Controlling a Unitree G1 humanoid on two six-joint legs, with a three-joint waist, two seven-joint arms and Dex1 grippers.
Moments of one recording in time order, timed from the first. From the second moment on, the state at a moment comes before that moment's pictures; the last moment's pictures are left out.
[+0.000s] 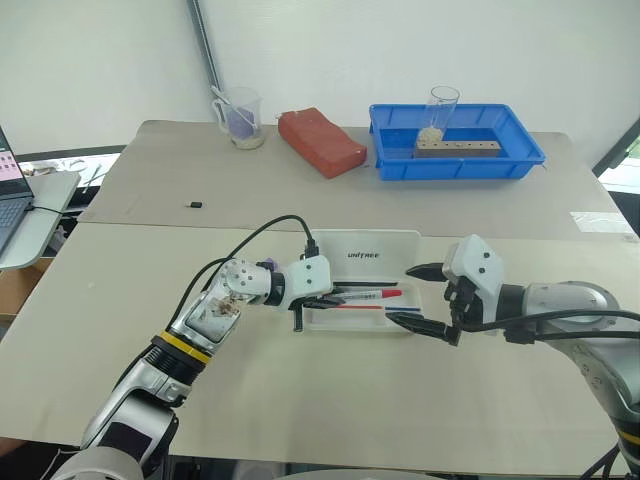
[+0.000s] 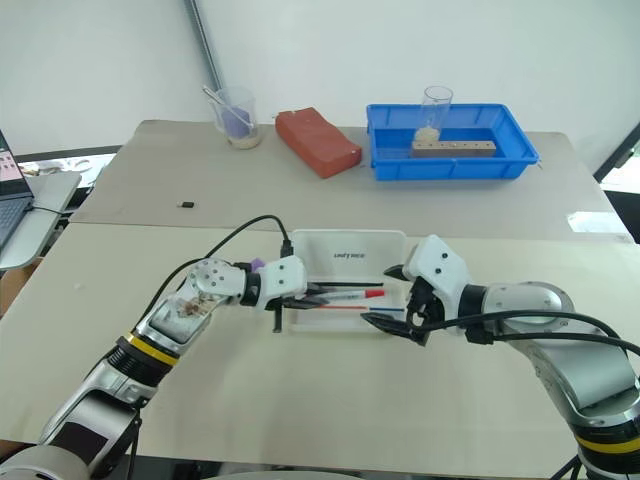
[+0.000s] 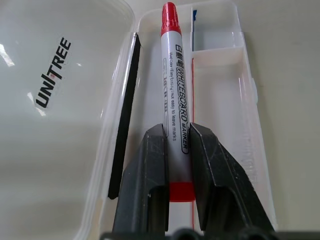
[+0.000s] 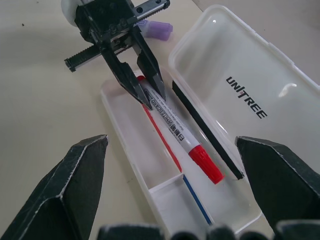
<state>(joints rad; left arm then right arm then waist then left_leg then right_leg) -0.56 0.48 -0.45 0.11 -0.04 0.17 -1.02 -0.18 -0.89 -0.02 -0.64 0.55 0.80 0.77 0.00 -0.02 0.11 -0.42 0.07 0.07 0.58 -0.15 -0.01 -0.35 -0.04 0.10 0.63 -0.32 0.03</state>
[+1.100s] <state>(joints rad) -0.26 0.62 -0.03 0.04 -0.16 0.46 -0.84 -0.58 -0.72 0.20 -0.56 0.59 0.83 0.82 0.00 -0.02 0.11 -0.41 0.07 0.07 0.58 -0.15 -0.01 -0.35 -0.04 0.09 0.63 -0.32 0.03</state>
